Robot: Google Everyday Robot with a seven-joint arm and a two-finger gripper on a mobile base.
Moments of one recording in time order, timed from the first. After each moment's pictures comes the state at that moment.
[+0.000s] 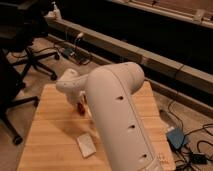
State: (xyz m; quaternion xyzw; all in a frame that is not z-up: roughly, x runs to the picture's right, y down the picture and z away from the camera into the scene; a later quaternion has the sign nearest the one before) arm -0.170 0.108 0.924 -0.24 0.15 0.44 0.85
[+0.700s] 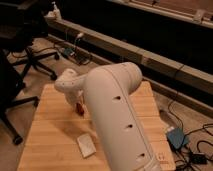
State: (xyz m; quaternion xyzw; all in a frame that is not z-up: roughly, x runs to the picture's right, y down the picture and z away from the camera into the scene) arm -0.177 0.109 0.925 -0.25 0.15 0.43 0.85
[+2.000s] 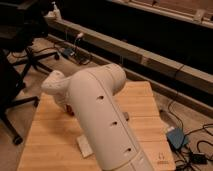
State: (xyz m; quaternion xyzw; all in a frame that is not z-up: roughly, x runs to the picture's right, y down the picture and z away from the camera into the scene) arm -0.248 0.121 0.921 -0.27 0.13 0.37 0.88
